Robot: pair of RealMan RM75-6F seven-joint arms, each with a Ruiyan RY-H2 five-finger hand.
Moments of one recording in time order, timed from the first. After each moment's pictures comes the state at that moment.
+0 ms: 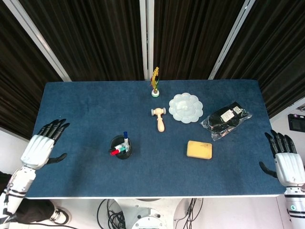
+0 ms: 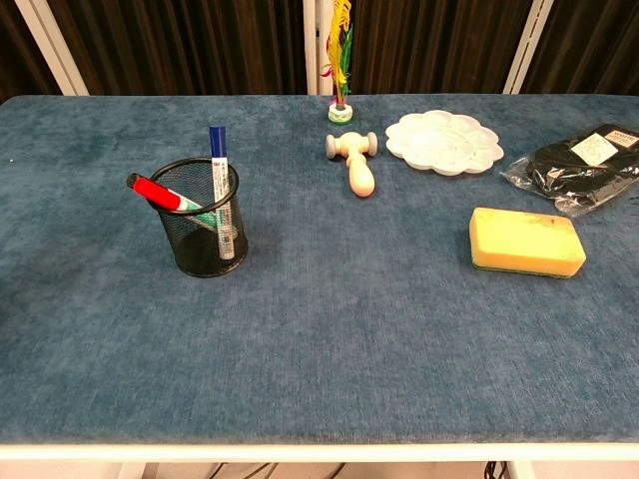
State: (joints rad) left arm -0.38 -1.05 -0.04 -1.68 1.56 1.29 -0.03; right arm 0.08 -1.14 0.08 -1.54 -1.49 1.47 -0.03
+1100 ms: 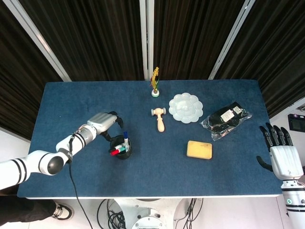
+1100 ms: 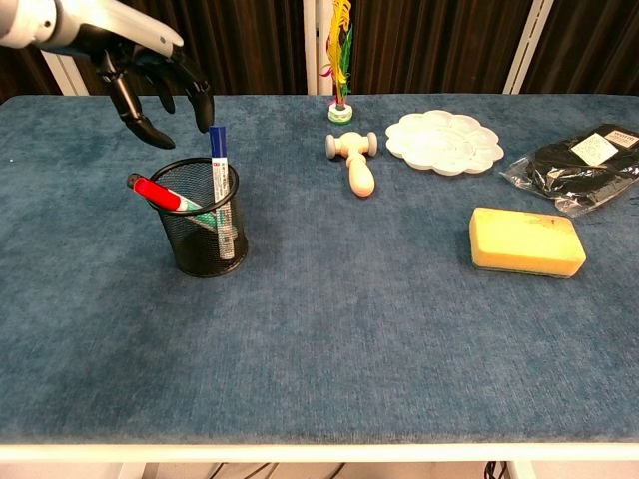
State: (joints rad) left arm -1.18 -1.09 -0.08 -1.65 0.66 0.39 0.15; right arm 0.13 -1.07 0.10 -1.67 -1.47 1.44 -0.17
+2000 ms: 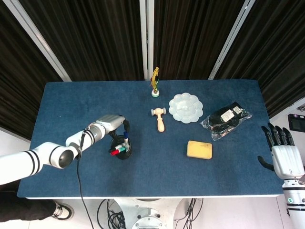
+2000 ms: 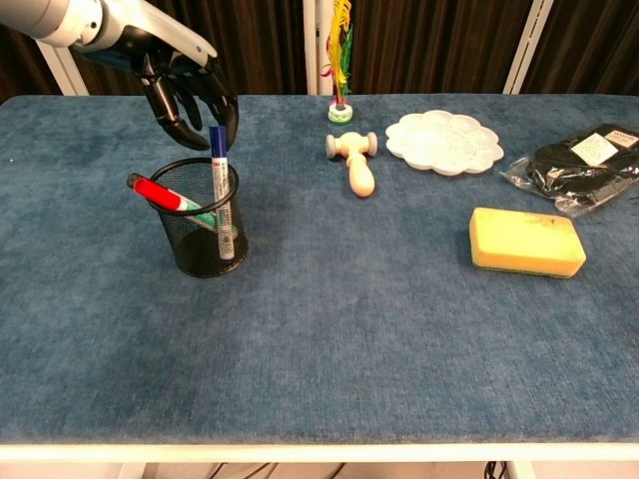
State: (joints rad) left arm -1.35 -1.12 0.02 -1.60 0.60 0.31 0.00; right arm 0.14 -1.07 0.10 -1.66 -1.43 1.42 -0.17
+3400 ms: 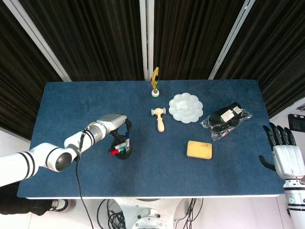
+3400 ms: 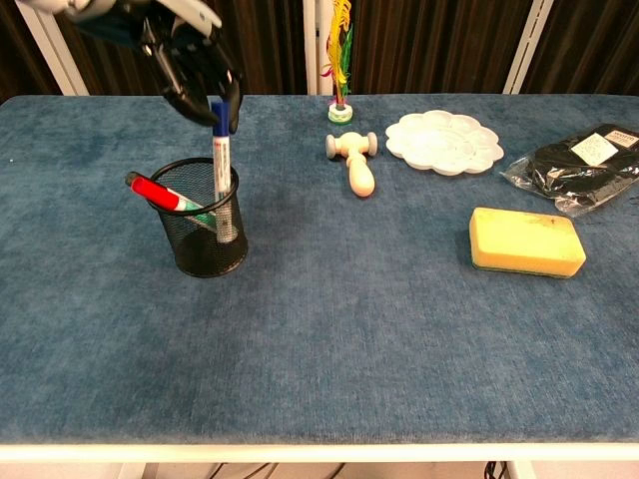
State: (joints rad) left arm -1.40 -1.02 0.02 -1.72 0.60 0.34 -0.12; right arm 0.14 -1.06 0.10 -1.68 -1.42 1.42 -0.18
